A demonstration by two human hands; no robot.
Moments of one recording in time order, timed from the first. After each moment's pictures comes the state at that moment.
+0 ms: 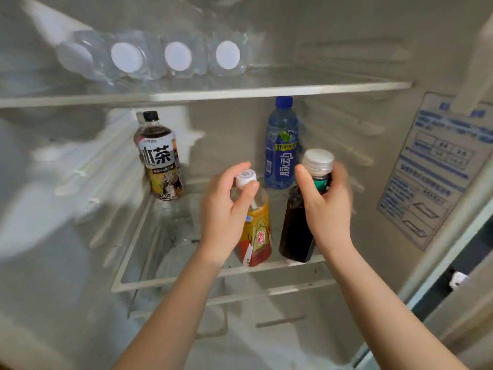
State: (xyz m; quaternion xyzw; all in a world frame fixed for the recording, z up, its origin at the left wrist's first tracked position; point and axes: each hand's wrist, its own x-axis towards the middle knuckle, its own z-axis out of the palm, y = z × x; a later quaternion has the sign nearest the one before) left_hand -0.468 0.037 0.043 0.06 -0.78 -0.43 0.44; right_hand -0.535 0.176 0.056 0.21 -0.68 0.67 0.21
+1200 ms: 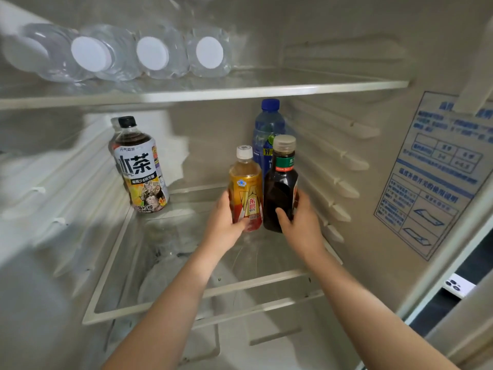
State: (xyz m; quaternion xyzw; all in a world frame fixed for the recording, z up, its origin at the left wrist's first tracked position) left_hand -0.542 0.001 -0.019 0.10 -0.85 -0.47 0.22; right_hand -0.596 0.159 -0.016 0.20 -0.83 0.49 0.14
